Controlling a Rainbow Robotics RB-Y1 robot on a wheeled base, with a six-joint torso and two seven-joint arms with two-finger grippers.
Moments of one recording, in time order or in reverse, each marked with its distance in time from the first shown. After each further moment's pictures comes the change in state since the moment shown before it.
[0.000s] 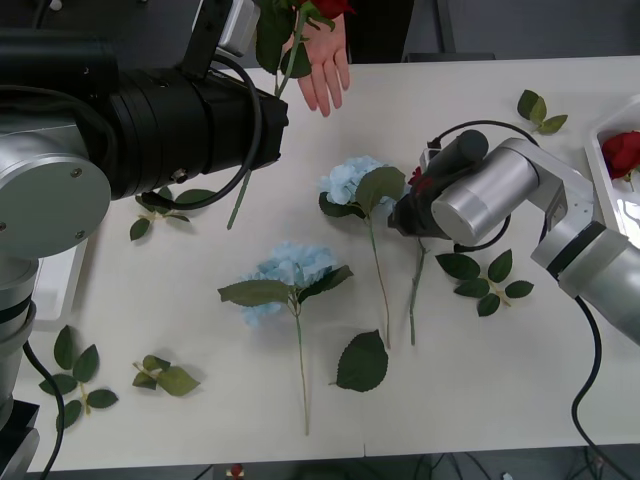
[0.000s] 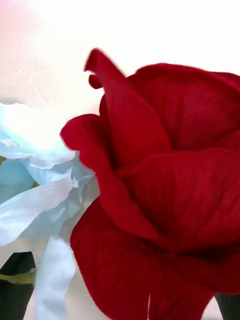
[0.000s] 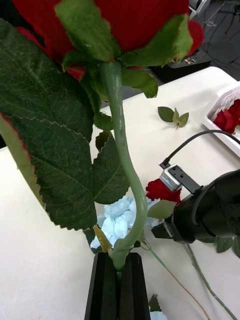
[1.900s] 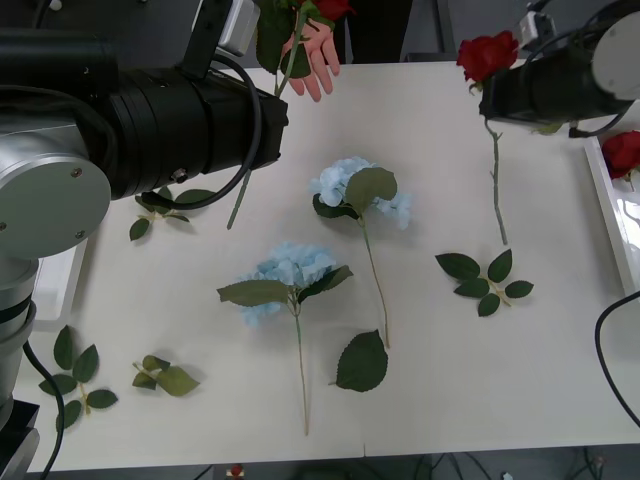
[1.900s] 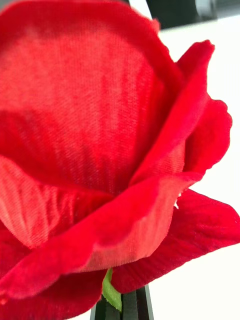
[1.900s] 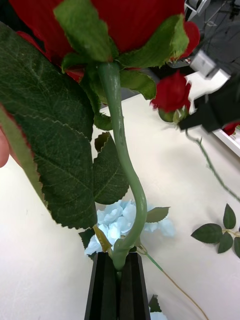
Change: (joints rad) right arm -0.107 -0.143 -0.488 0.119 -0.425 -0.002 0.591; left arm 0.000 0.000 0.000 0.000 0.000 0.000 0.000
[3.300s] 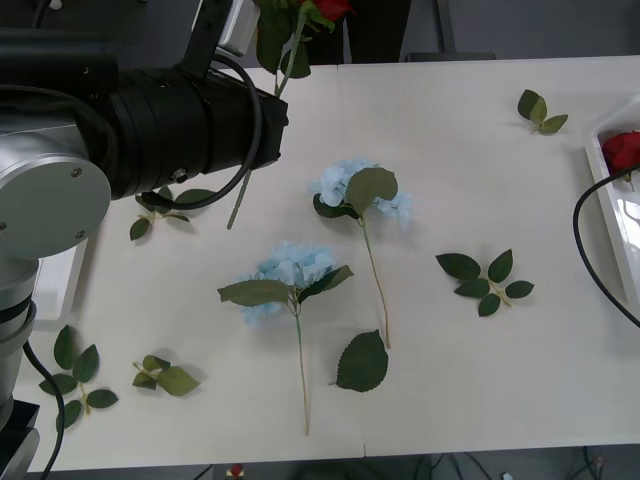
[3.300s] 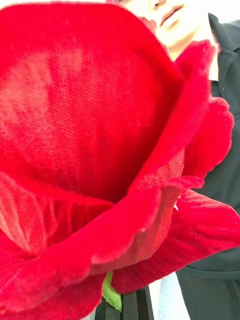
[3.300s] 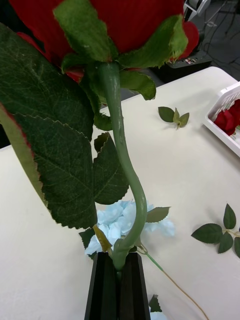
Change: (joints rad) right arm -0.355 0.018 0.056 0.004 -0.773 -0.763 0.826; left arm 0.000 0.000 0.000 0.000 0.000 0.000 0.000
